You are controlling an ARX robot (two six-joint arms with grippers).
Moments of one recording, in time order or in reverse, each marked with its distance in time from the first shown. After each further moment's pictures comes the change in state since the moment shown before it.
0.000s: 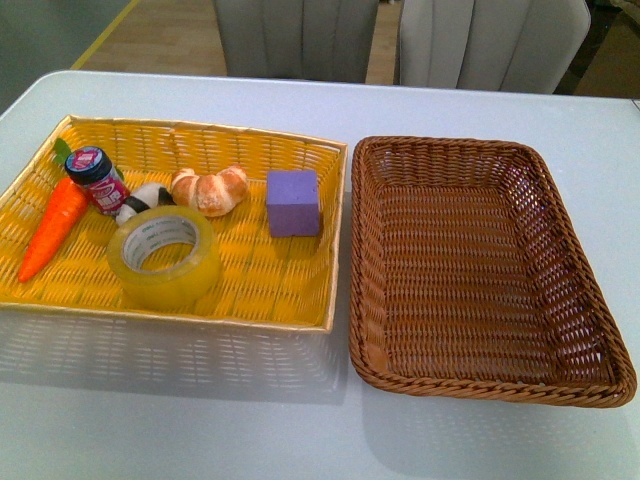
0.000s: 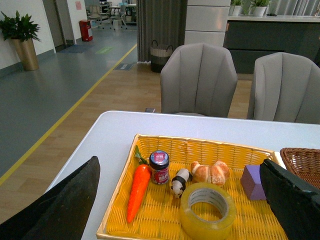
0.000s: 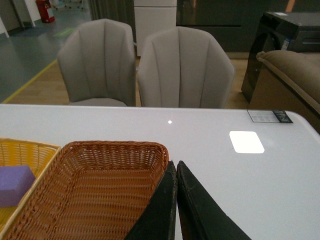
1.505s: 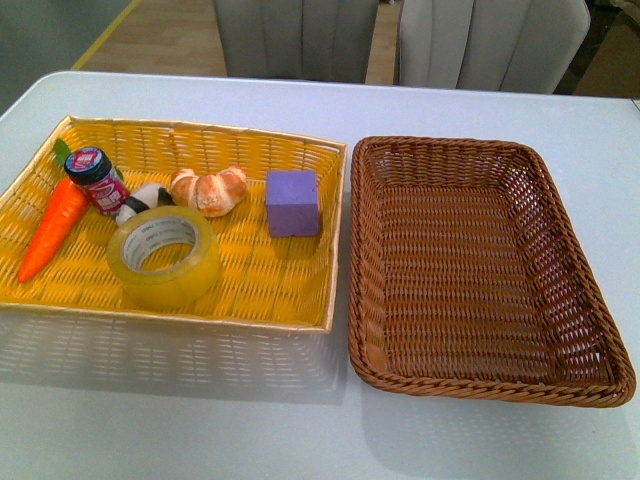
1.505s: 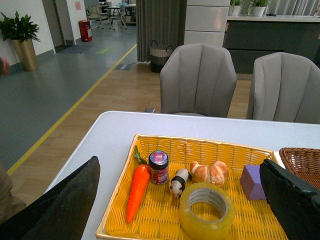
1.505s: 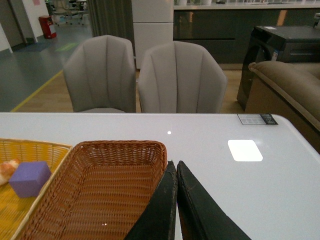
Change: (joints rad) left arm 0.000 0.000 0.000 0.000 0.000 0.000; right arm 0.001 -0.944 -0.082 -0.822 0.002 0.000
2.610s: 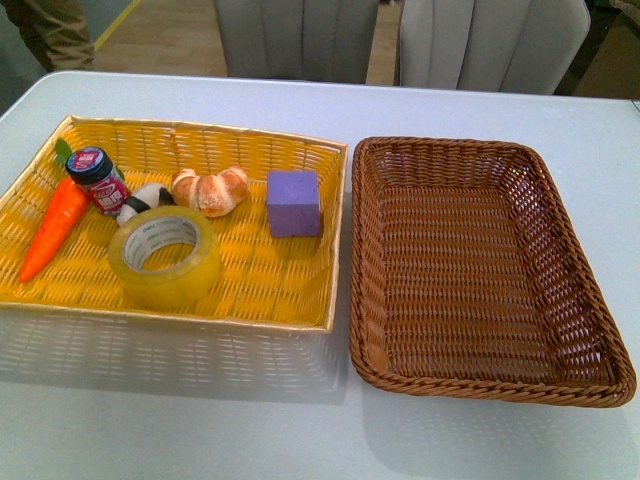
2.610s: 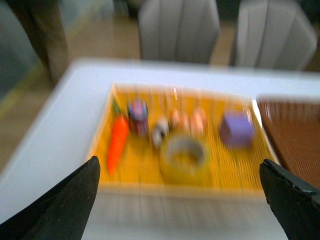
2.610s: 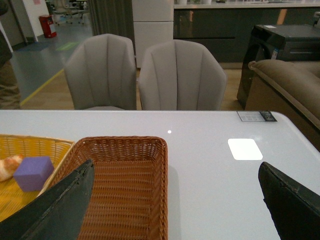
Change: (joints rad) left arm 0.046 0.196 0.142 -0.326 0.177 -0.029; right arm 0.002 -0.195 0.000 -0.201 0.000 0.000
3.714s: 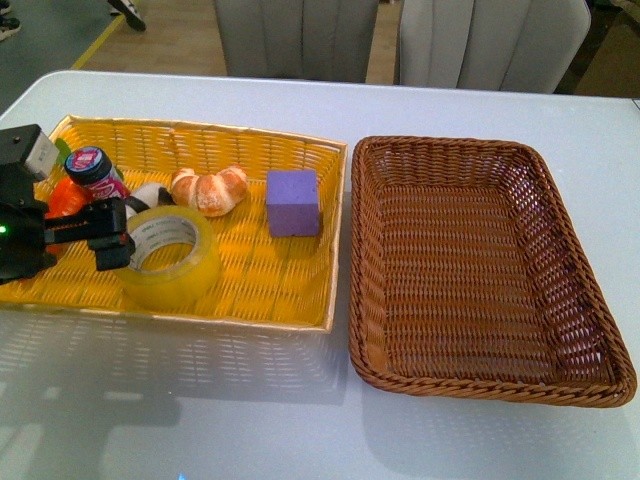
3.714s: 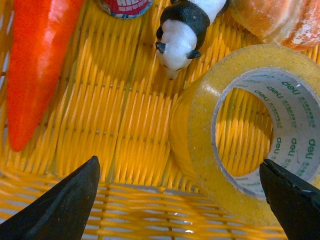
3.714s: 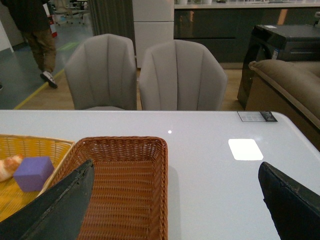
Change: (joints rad) left arm -0.044 1.952 0.690 0.726 -0.057 -0.132; right arm 0.000 -0.001 0.000 0.000 0.001 0.000
